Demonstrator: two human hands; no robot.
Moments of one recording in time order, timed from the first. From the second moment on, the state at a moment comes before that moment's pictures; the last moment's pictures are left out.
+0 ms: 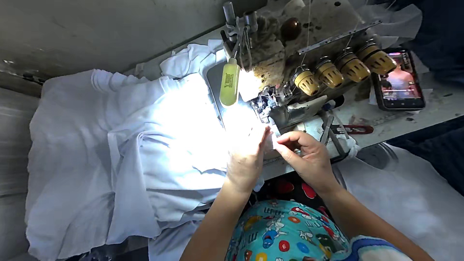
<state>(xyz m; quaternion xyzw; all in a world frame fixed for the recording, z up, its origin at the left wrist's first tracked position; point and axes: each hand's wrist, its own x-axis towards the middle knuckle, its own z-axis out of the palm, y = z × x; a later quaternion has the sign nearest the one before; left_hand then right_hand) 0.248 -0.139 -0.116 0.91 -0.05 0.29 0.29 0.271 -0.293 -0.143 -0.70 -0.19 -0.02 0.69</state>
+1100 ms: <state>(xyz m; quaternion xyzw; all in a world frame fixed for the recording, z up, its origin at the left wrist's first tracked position) 0.295 -0.074 -0.120 0.95 -0.09 0.20 0.23 0.273 -0.312 -0.139 -0.82 -0.34 -0.01 0.45</state>
